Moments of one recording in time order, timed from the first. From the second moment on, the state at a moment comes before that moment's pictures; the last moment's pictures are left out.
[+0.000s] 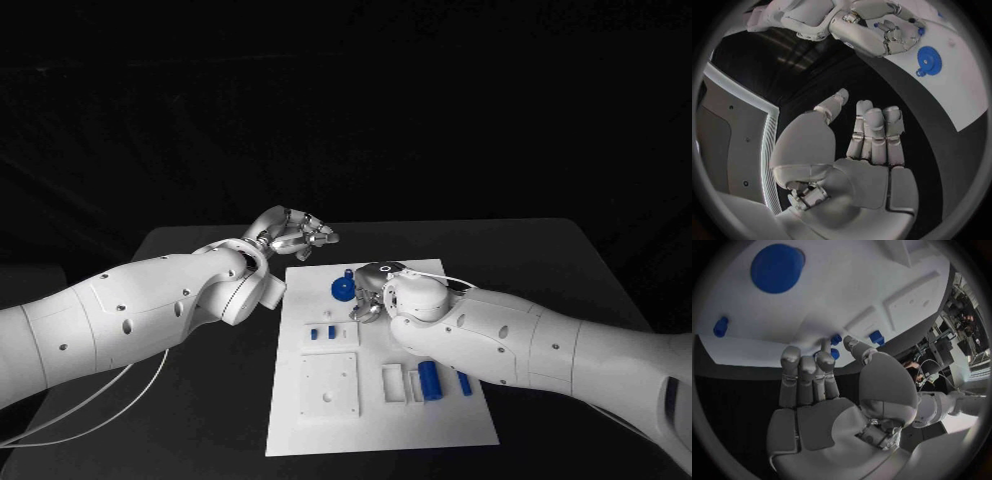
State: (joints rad) left arm 1.26 -0.69 -0.11 1.35 -0.50 -0.44 0.16; left_hand 1.08 -0.17 0.49 -0.15 0.05 0.93 0.12 0.37 0.52 0.89 0.01 1.03 0.39 1.14 -0.10 1.29 0.60 0.11 0.92 -0.13 1.05 1.24; right arm 1.13 -0.35 -0.11 1.14 -1.71 -0.13 -0.45; right_hand 0.97 -0.26 0.66 0.00 0.05 1.05 0.07 0.38 0.45 1.21 -0.03 1.11 1.12 1.13 -0.13 1.38 1.02 0.21 1.13 -0.06 1.10 1.31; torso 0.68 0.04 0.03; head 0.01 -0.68
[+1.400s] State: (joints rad) left arm 1.27 -0.70 -0.11 1.35 -0.50 -0.42 0.14; left_hand 1.08 -0.16 0.49 -0.16 0.05 0.93 0.12 0.39 0.51 0.89 0.01 1.03 0.38 1.14 -0.10 1.29 0.60 0.11 0.92 -0.13 1.04 1.24; right arm 1.13 -0.37 -0.11 1.13 -1.72 -0.16 -0.43; right_hand 1.03 -0.19 0.83 -0.20 0.22 1.04 0.08 0.35 0.43 1.20 -0.02 1.08 1.13 1.12 -0.12 1.36 1.03 0.22 1.12 -0.04 1.11 1.31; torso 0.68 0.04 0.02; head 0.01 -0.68
